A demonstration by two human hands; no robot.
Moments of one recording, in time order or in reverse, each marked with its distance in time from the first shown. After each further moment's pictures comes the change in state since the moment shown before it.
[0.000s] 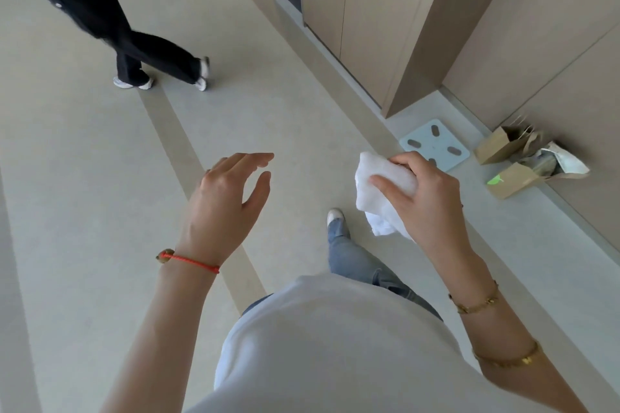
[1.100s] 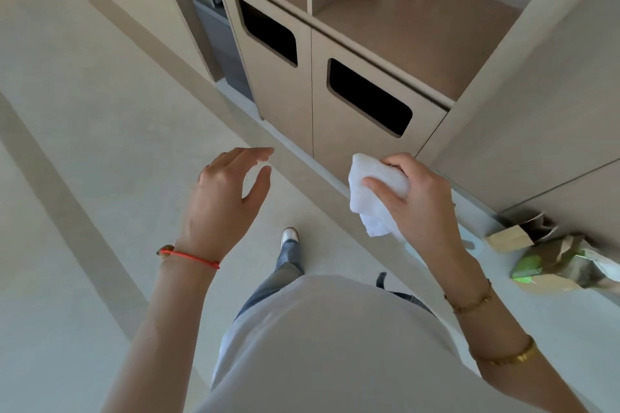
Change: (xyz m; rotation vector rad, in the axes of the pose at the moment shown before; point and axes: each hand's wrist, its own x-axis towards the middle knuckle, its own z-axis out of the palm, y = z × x) left_hand 0.673 -0.133 0.082 -0.049 -0.080 0.242; right_hand 0.612 0.020 0.119 -0.014 0.193 0.147
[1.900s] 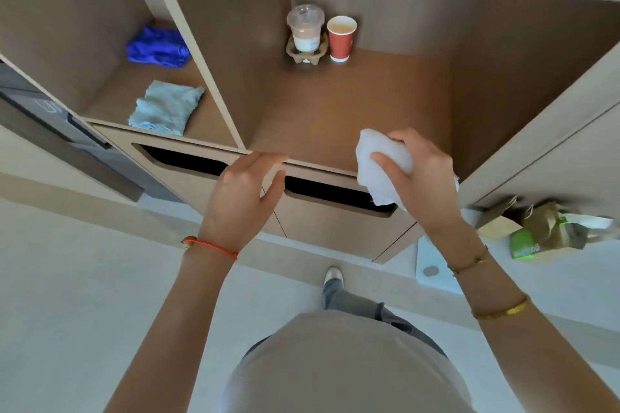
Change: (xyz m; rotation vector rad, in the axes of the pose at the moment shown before) left_hand 0.399 -0.067 0.094 -0.125 -0.281 0.477; right_hand 0.302 0.019 0.031 -0.175 0.425 0.249
